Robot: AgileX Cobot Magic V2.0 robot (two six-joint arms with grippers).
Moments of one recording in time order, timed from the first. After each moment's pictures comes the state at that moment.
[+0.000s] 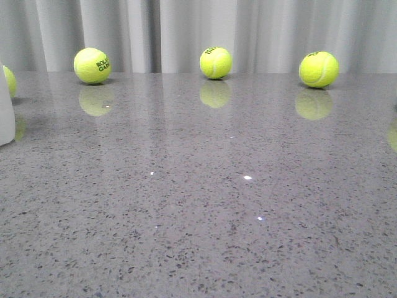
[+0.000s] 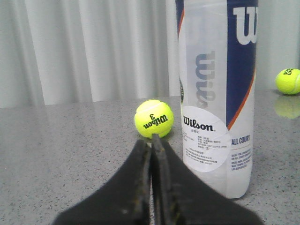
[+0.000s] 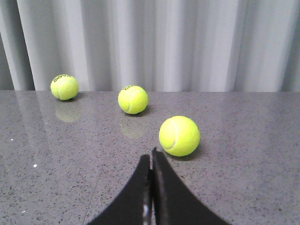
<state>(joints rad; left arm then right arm) -0.04 0.00 0.00 0.14 0.00 -0.06 0.02 0.10 -0.22 -0.07 0.19 0.10</state>
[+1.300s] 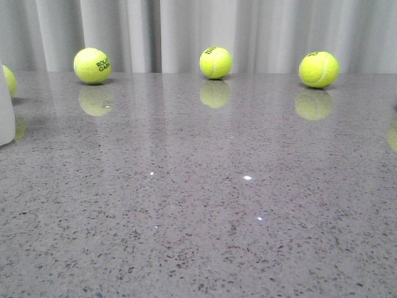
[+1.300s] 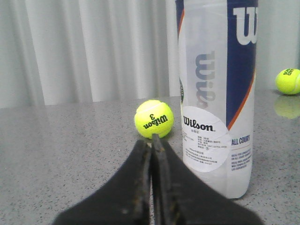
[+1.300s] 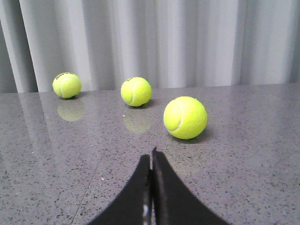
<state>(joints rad) -0.04 0.00 0.00 0.14 0.00 -0.06 0.02 -0.01 0.03 -0.08 -0.02 0.15</state>
